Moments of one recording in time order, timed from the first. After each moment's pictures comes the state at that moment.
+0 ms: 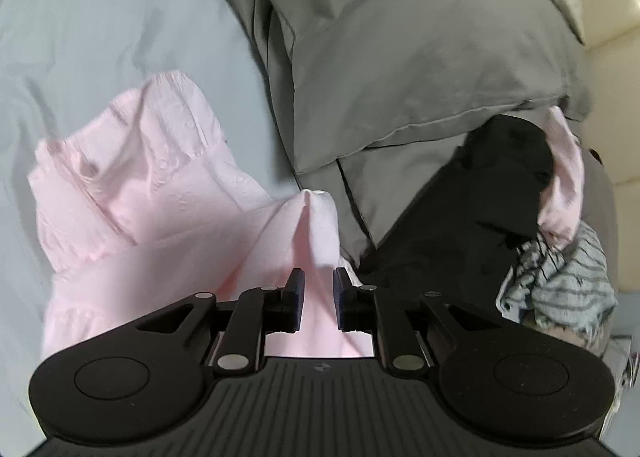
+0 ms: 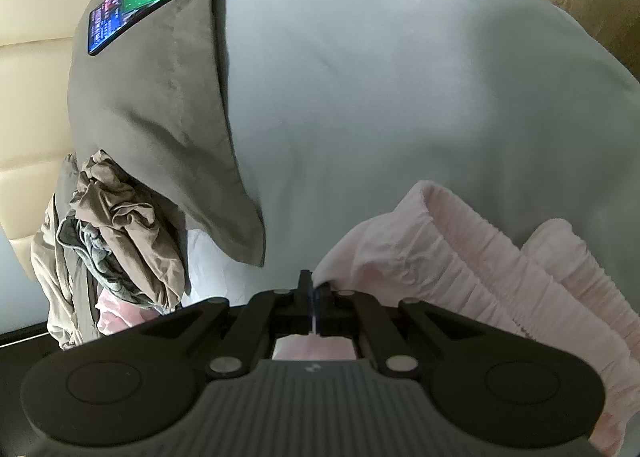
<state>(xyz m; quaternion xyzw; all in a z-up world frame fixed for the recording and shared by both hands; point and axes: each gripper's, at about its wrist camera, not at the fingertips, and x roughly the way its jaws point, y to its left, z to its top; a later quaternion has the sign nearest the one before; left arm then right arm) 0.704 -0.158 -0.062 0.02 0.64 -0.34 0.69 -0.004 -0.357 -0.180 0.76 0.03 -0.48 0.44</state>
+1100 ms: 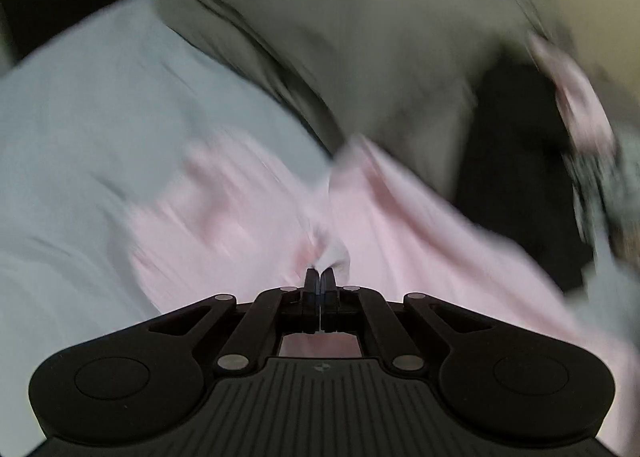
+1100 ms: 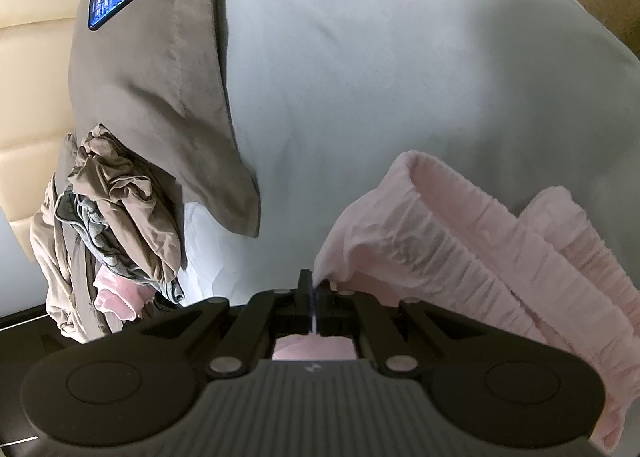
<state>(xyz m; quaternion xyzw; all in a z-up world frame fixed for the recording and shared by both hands) 0.683 -0.116 -0.032 0.16 0.45 -0.33 0.81 0.003 -0.347 -0.183 0.77 0.04 -0.45 0.45</state>
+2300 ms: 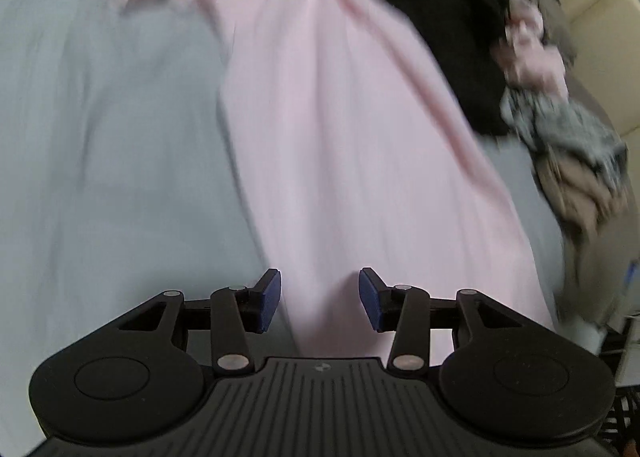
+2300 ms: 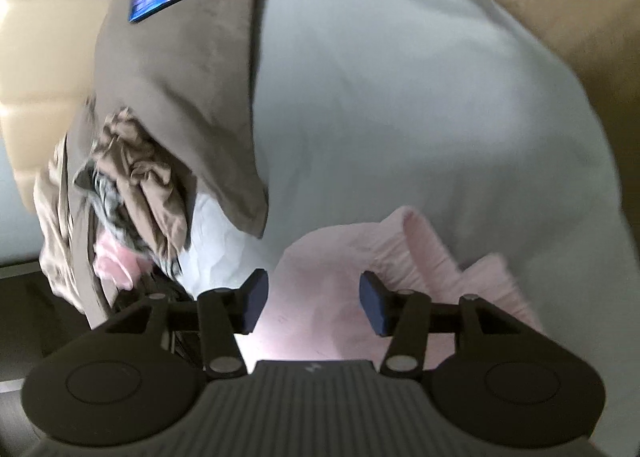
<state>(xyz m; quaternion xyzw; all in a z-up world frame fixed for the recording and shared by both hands) 0.377 -0.042 -0.112 -0.03 0.62 -0.28 0.73 -0.041 -0.355 -0.143 0.72 0.11 -0.43 0.52</state>
